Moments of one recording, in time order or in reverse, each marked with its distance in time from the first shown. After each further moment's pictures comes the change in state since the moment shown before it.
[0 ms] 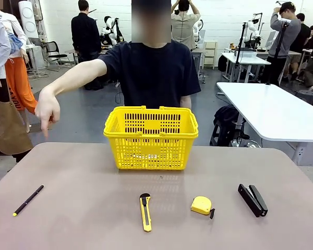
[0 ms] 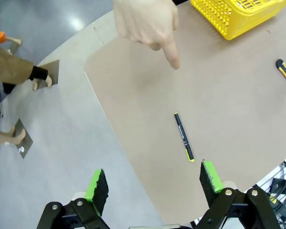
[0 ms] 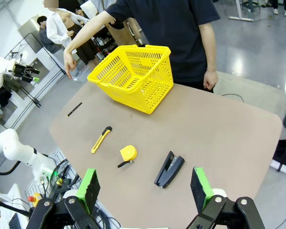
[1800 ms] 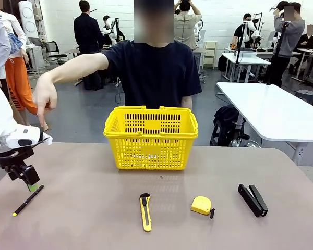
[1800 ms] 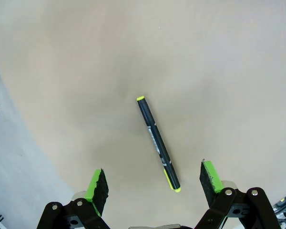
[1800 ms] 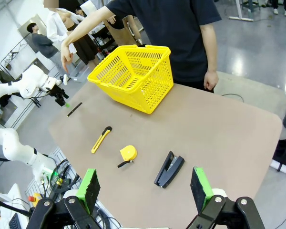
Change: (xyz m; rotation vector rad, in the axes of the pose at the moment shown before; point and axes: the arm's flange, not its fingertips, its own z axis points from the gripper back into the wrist) left arm -0.017 -0.056 -0.238 -0.085 0.386 -0.025; right arm 0.000 0.000 0.000 0.000 0.000 0.000
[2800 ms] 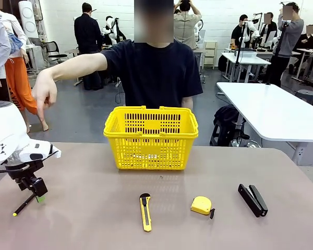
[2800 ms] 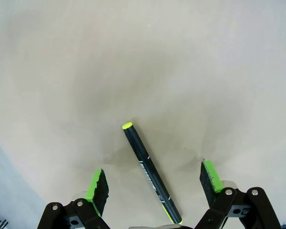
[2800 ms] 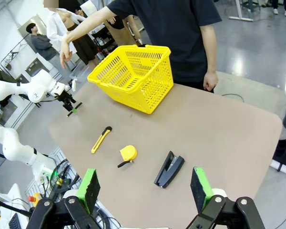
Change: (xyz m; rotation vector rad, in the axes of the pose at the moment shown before) left arm 0.012 -0.008 -0.052 -0.003 0.024 -0.037; right arm 0.000 0.000 0.000 0.000 0.000 0.000
